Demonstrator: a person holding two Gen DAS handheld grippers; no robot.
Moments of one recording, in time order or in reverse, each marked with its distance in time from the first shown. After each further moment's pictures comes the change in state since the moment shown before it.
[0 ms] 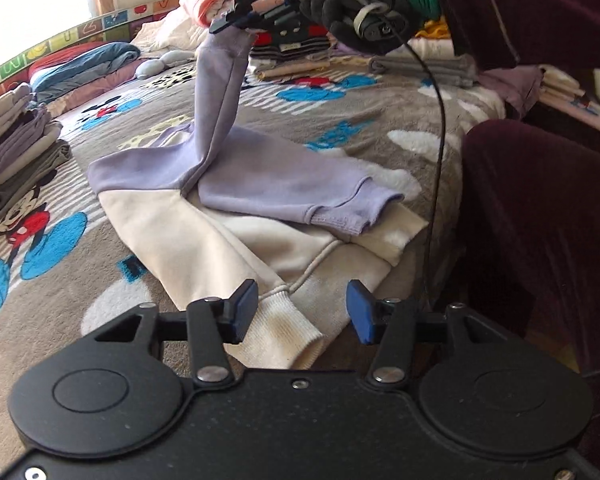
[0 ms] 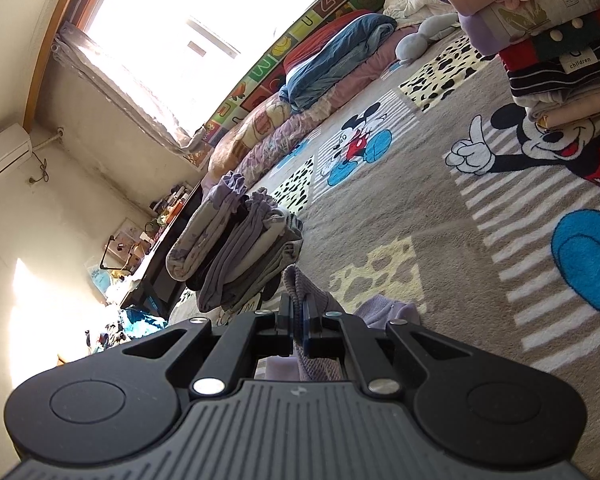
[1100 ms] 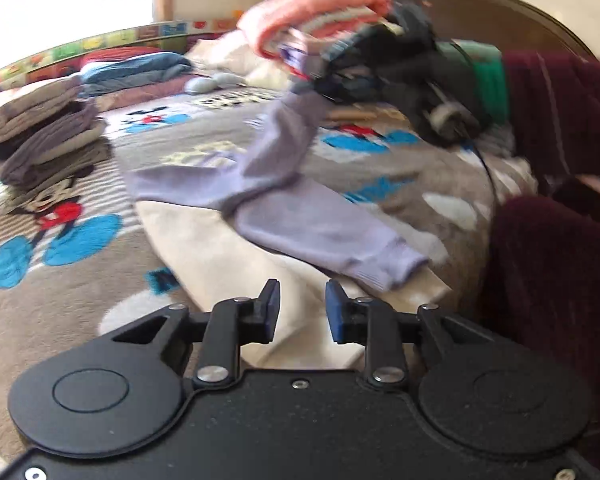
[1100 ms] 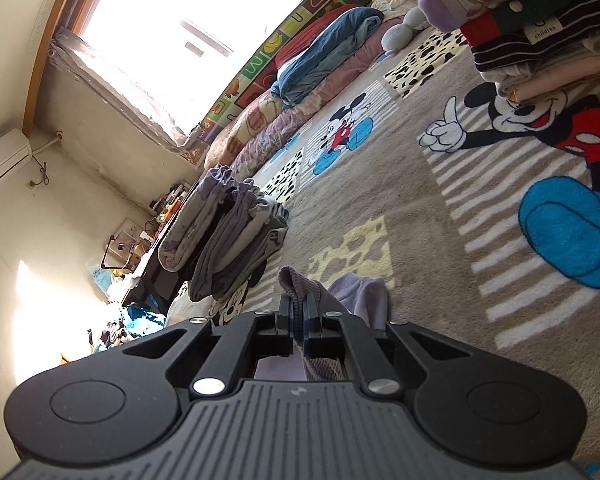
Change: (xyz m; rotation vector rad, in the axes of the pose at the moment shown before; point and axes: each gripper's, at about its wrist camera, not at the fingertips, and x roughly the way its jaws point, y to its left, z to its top) left arm -0.018 0.039 0.002 -0.290 -0.167 0.037; right arm -0.014 -0.039 -0.021 0.038 0.005 0.016
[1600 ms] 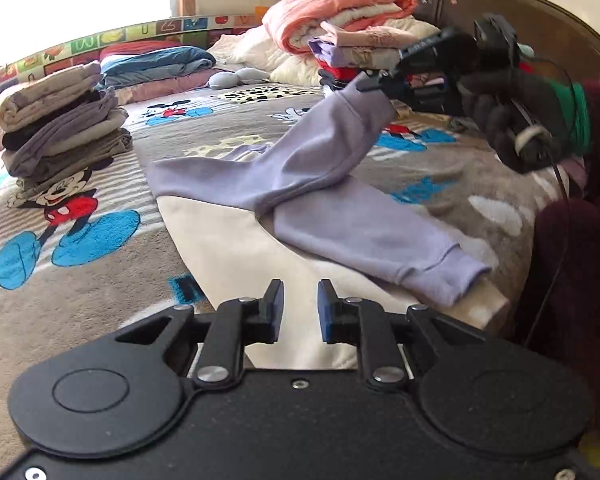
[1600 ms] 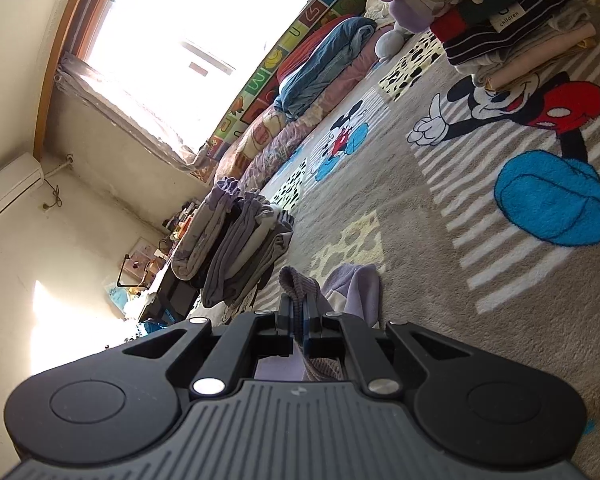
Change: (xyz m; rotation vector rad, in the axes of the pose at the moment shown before) left arm 0.054 0.012 -0.004 0.042 0.110 0.009; right arm -0.025 -0.021 -0.021 0.042 -0.044 0.039
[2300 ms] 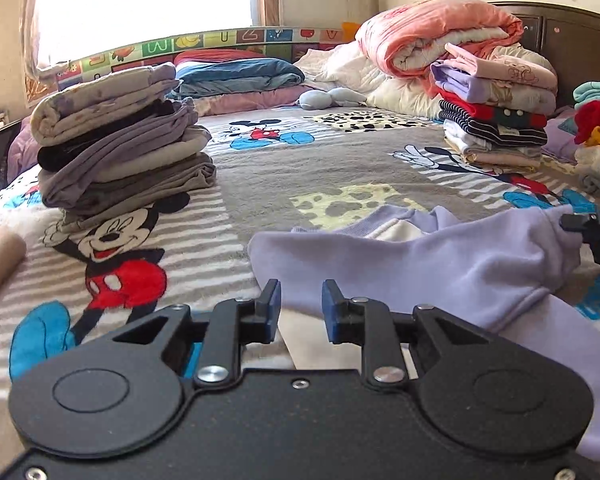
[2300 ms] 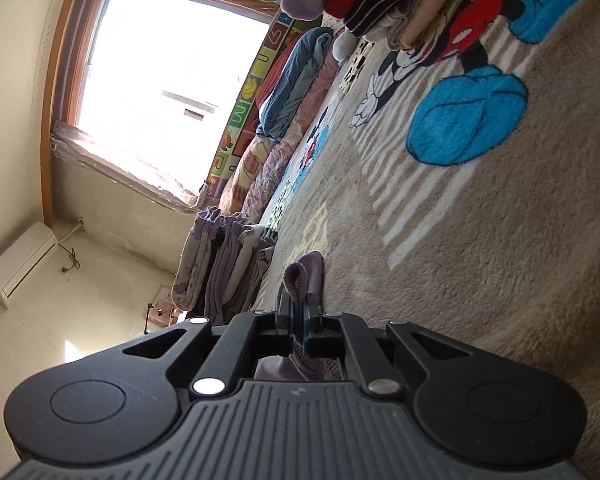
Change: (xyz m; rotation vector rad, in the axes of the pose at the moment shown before) left arm 0.096 0.104 0.087 -0.113 -0.153 0.219; right arm -0.001 -0.095 -0.037 0.210 -0.092 0.096
